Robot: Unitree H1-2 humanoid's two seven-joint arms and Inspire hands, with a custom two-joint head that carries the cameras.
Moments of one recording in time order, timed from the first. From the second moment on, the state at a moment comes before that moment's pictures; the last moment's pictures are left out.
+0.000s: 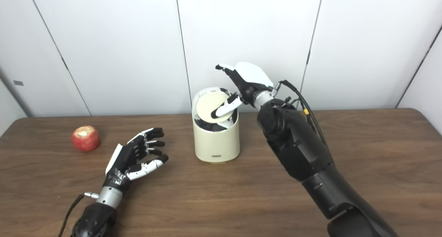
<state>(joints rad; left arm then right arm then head) -0.28 0.14 0.01 0.35 0.01 -0.30 -0.13 -0.86 -0.25 0.43 0.23 -0.73 0.38 0.24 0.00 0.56</state>
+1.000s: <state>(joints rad) -0.27 0.14 0.01 0.33 0.01 -0.27 -0.13 -0.77 -0.28 0.35 0.14 -0.66 0.34 0.26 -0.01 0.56</state>
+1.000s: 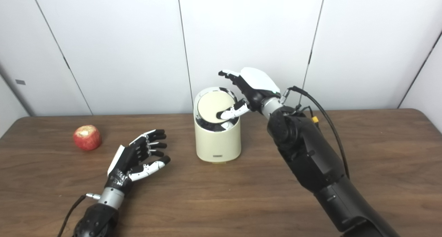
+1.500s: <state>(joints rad) -0.27 0.14 0.01 0.34 0.00 -0.27 -0.13 -0.60 -0.29 0.13 0.01 -0.47 0.33 0.20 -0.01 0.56</state>
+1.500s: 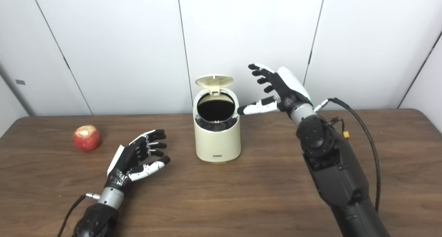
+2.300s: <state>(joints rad) -0.27 0.14 0.01 0.34 0.01 -0.27 -0.13 -0.30 -0.29 0.04 -0.04 -0.27 0.06 0.15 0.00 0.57</state>
